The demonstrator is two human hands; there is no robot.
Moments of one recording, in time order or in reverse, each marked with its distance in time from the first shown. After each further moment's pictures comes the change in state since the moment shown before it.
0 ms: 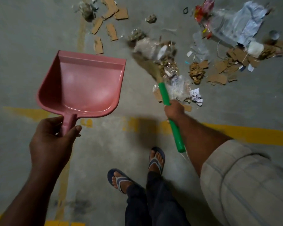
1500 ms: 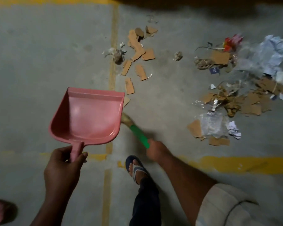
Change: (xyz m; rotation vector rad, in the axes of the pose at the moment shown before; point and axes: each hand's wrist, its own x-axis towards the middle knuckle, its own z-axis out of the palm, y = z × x) left_hand 0.283 -0.035 -0.116 0.116 -0.034 -0.059; right_hand -0.067 -0.274 0.172 -0.380 -0.335 -0.182
